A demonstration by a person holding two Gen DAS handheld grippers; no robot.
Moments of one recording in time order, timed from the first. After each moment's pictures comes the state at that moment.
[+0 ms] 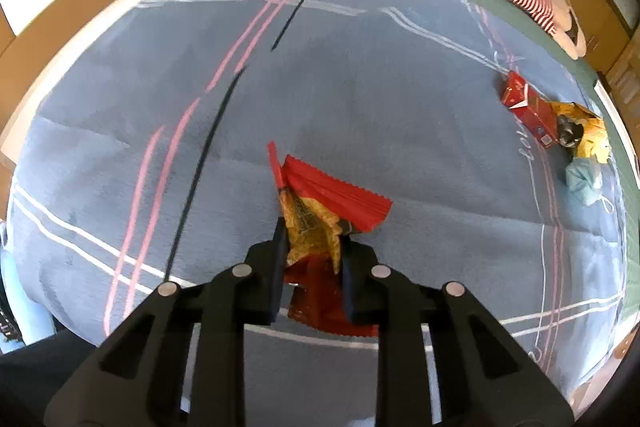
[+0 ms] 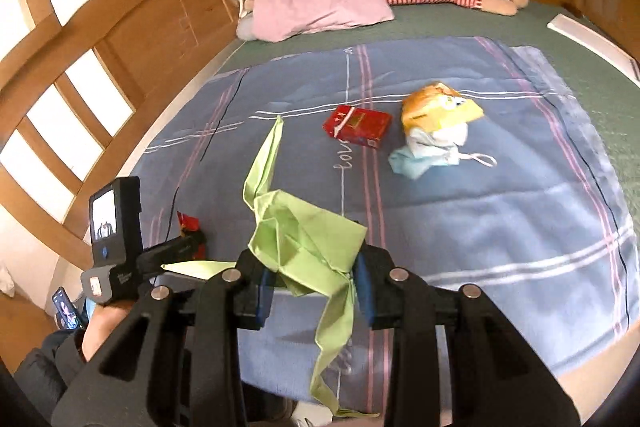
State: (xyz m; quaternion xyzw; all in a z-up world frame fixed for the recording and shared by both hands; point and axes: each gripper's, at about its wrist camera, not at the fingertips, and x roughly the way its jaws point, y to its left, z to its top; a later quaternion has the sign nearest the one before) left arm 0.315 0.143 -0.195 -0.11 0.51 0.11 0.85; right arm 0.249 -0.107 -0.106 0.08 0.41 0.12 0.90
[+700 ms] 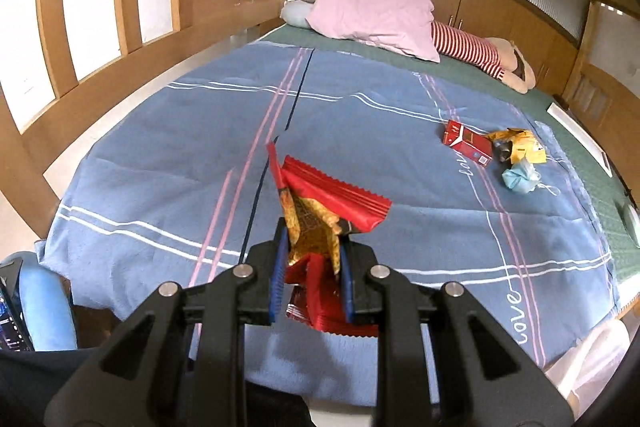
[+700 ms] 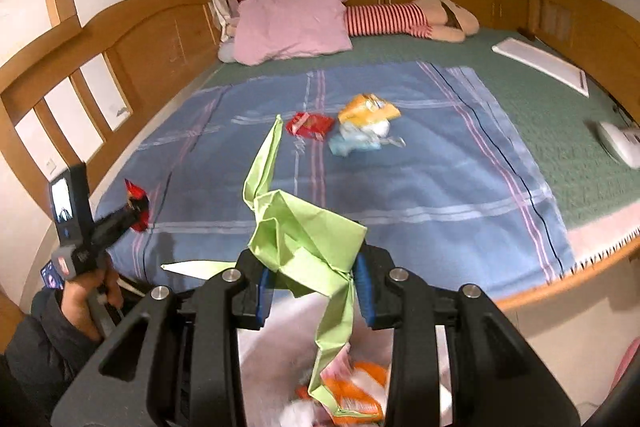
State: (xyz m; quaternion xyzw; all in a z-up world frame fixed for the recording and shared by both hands) left arm 0.199 0.146 -0.134 -0.08 0.36 0.08 0.93; right arm 0.109 -0.154 -0.072 0.05 0.38 0.06 0.92
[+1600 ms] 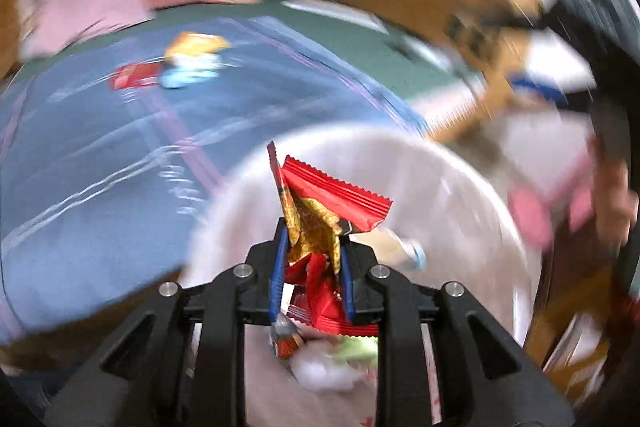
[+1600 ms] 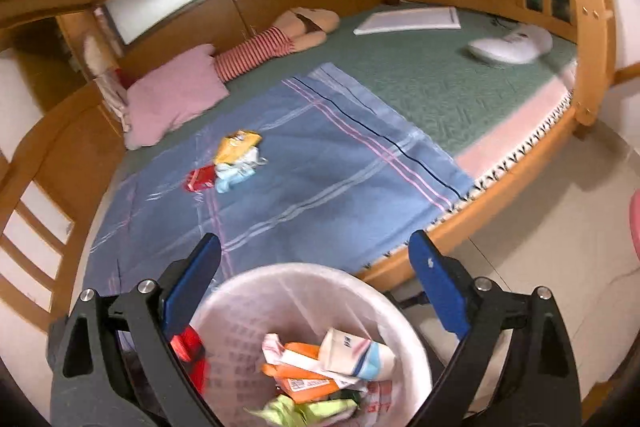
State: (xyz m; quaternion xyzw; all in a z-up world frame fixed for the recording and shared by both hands) left arm 0.065 -0.072 -0.131 0.07 0.39 -0.36 0.84; right arm 0.038 -0.266 -0.067 0.22 0.33 -0.12 0.91
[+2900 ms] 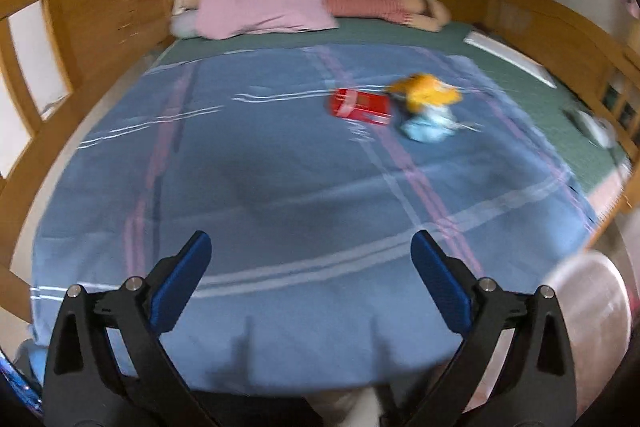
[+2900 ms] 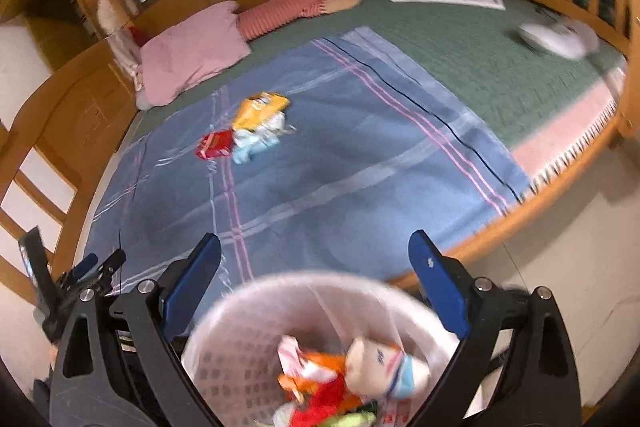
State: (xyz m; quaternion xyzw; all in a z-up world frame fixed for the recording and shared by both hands) left arm 0.231 0.071 -0.112 0.02 0.39 -0.06 0.92; right arm 0.129 -0.242 -0.090 0.18 0.38 -0.06 0.91
